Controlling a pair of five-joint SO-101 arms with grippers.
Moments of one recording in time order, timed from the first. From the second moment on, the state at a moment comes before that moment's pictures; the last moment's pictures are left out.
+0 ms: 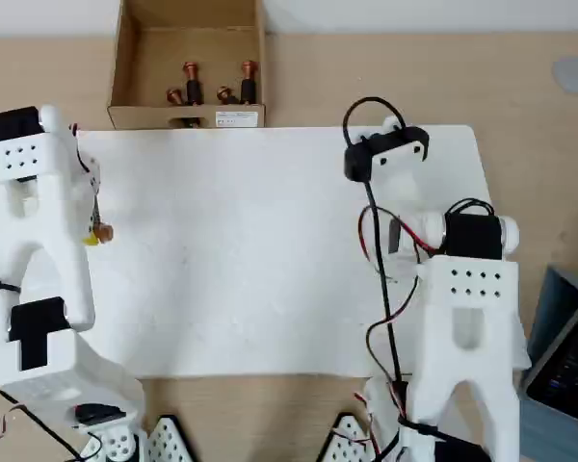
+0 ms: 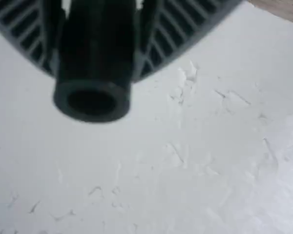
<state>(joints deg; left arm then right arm) -17.6 7.5 -8.4 99.8 71.6 0.4 -36.6 29.8 87.9 14.8</state>
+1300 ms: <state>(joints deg) -17.6 7.5 -5.3 99.8 40.5 0.4 -36.6 29.8 87.9 14.8</state>
